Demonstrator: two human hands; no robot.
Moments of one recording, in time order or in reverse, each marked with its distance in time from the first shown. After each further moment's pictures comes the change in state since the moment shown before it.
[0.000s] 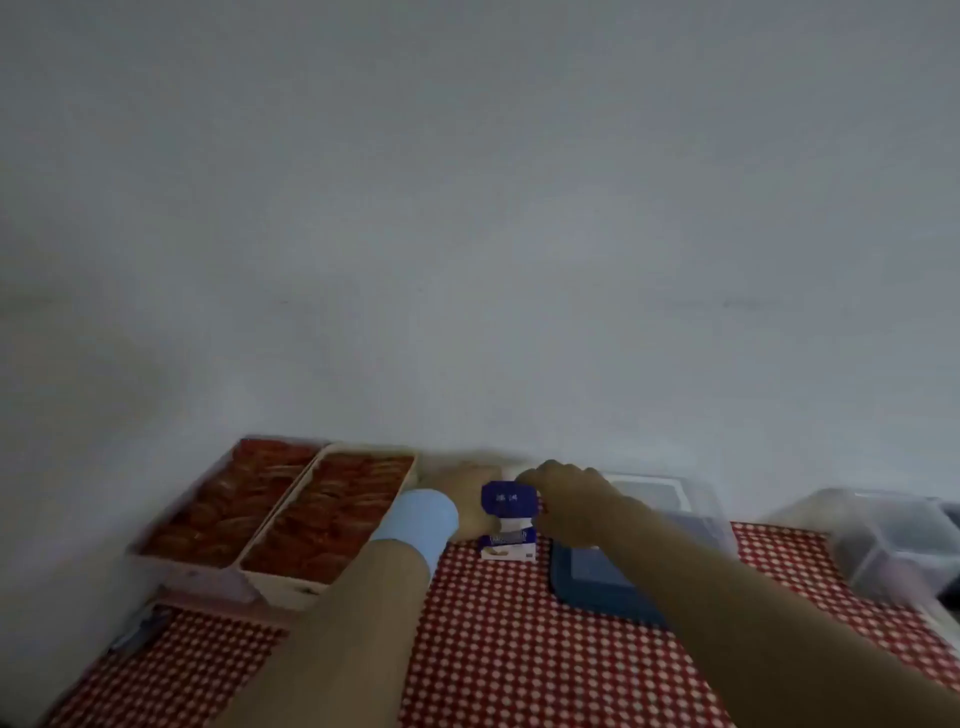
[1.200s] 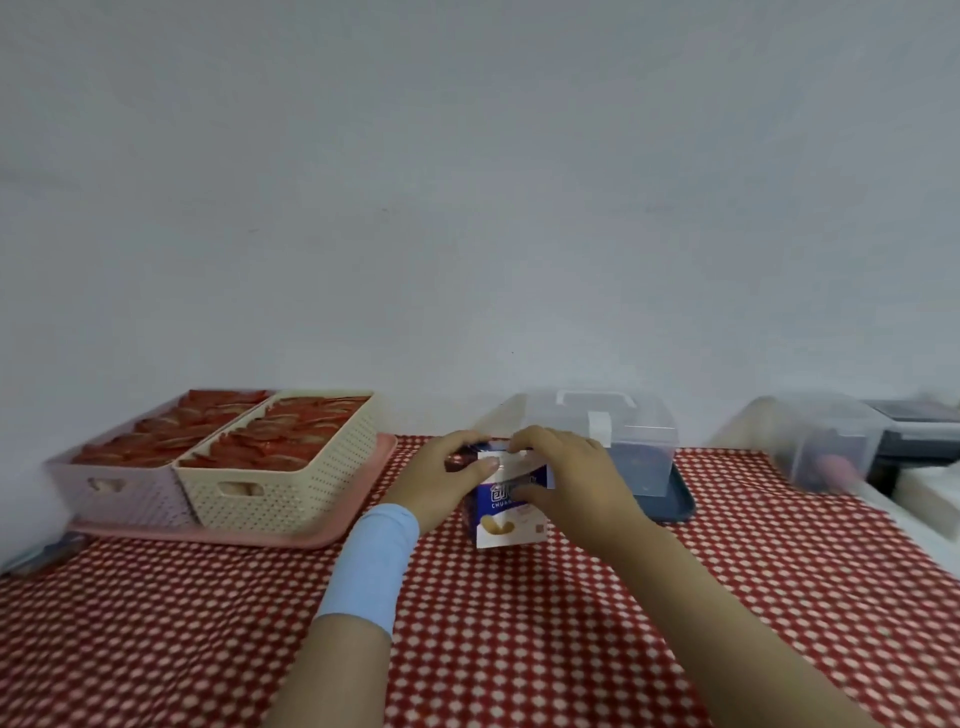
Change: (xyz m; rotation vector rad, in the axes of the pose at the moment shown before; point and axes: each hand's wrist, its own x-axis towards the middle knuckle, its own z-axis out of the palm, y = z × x) left_hand -0.041 0.000 0.155 -0.704 0.520 0.274; right_hand -0.108 -0.006 0.132 0.217 0.812 -0.121
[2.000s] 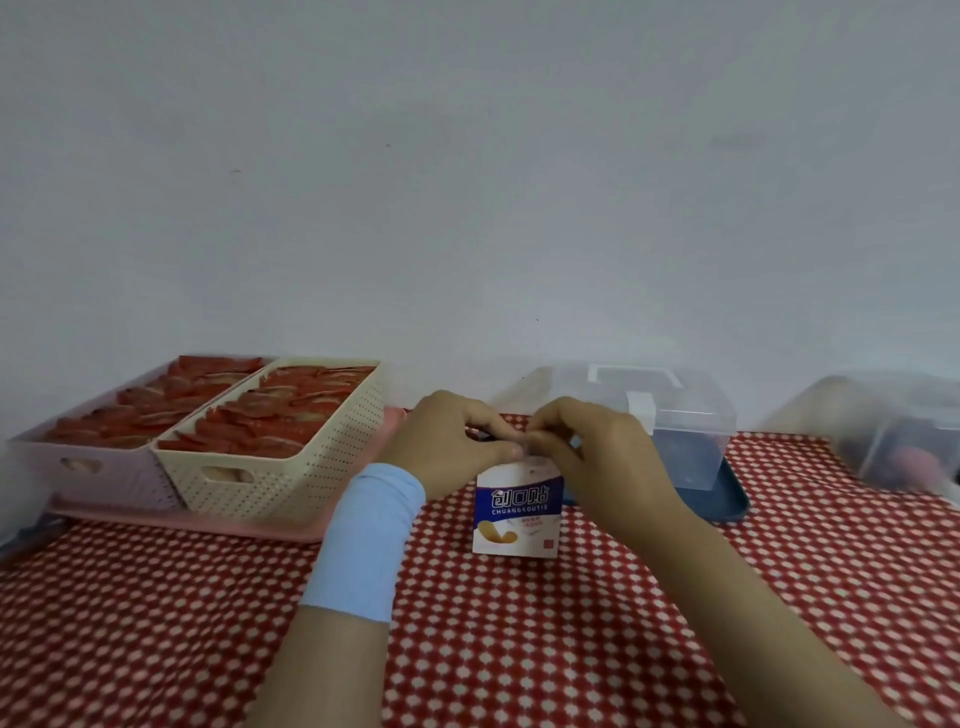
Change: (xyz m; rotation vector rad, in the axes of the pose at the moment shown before) left_hand 0.024 0.014 -0.021 0.160 -0.046 0.028; right_hand 0.027 0.002 0.008 0.162 0.027 0.107
